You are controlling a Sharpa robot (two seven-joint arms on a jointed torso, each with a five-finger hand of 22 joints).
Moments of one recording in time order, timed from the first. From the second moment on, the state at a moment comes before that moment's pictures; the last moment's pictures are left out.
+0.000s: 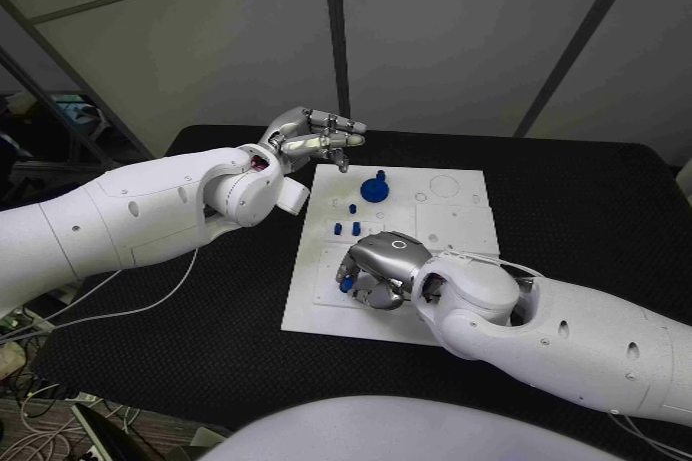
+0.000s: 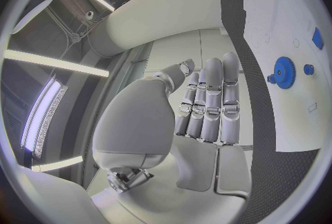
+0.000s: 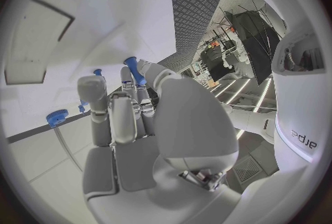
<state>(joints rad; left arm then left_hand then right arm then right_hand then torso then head) 1.12 -0.86 0.10 1.42 -0.21 -0.17 0.30 1.35 -0.16 0.51 -0.08 0.16 1.05 0.18 0.08 0.07 1.04 0.12 0.27 0.07 1.15 0.02 0.97 0.36 0.20 1.13 0.12 0.59 0.88 1.02 -0.54 -0.04 1.67 -1.76 -0.17 -0.24 1.39 -0.15 0.43 0.04 0.18 1.05 0.15 0.06 0.07 1.13 0.09 0.12 0.06 1.46 0.00 1.35 1.21 0.14 1.22 0.11 1.17 0.92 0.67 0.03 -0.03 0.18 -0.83</state>
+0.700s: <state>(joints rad) 1.12 -0.86 0.10 1.42 -0.21 -0.17 0.30 1.35 -0.16 0.51 -0.08 0.16 1.05 0.18 0.08 0.07 1.04 0.12 0.27 0.07 1.15 0.02 0.97 0.36 0.20 1.13 0.12 0.59 0.88 1.01 -0.60 -0.04 1.73 -1.76 -0.33 -0.23 1.39 -0.16 0.40 0.04 0.18 0.95 0.13 0.06 0.06 1.06 0.10 0.12 0.06 1.47 0.01 1.34 1.18 0.14 1.20 0.12 1.14 0.86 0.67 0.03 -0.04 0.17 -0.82</state>
